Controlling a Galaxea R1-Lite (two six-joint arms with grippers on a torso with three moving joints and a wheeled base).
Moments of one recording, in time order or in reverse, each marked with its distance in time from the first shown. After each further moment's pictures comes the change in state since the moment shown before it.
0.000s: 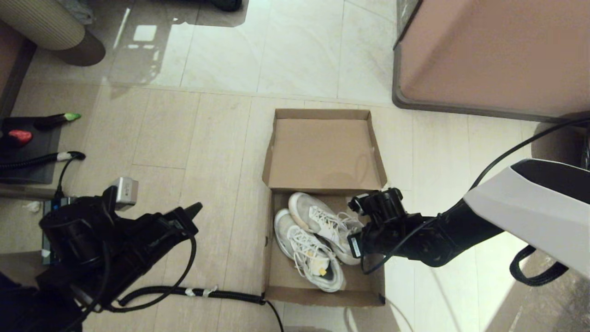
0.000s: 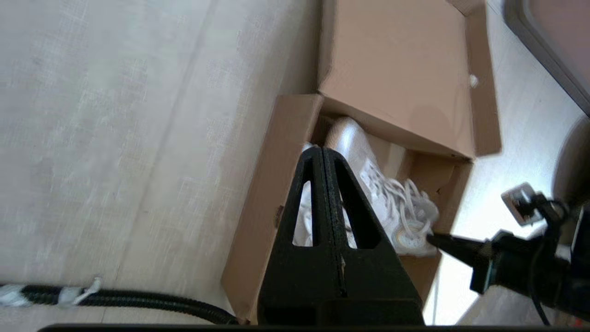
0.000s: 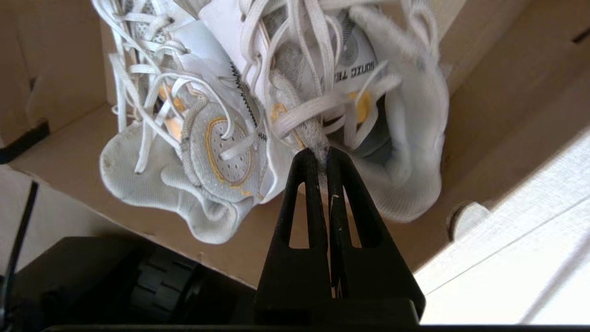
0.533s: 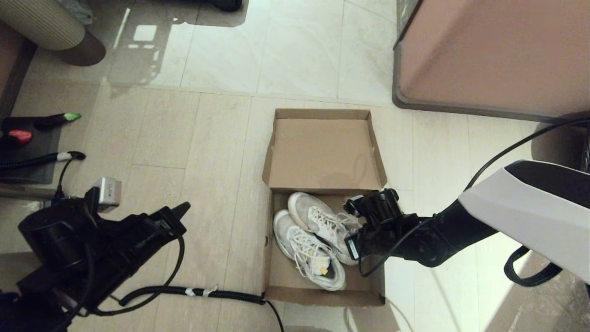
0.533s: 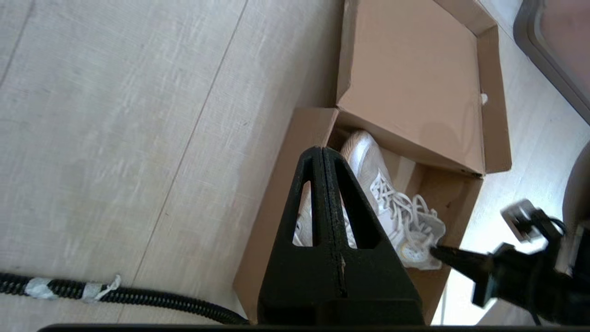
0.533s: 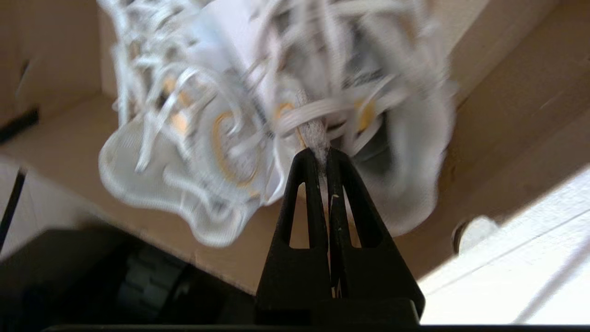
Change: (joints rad) left arm 0.039 -0.042 0.033 0.001 0.006 -0.004; right arm 0.022 -0.004 -0.002 0.008 0.001 -0.061
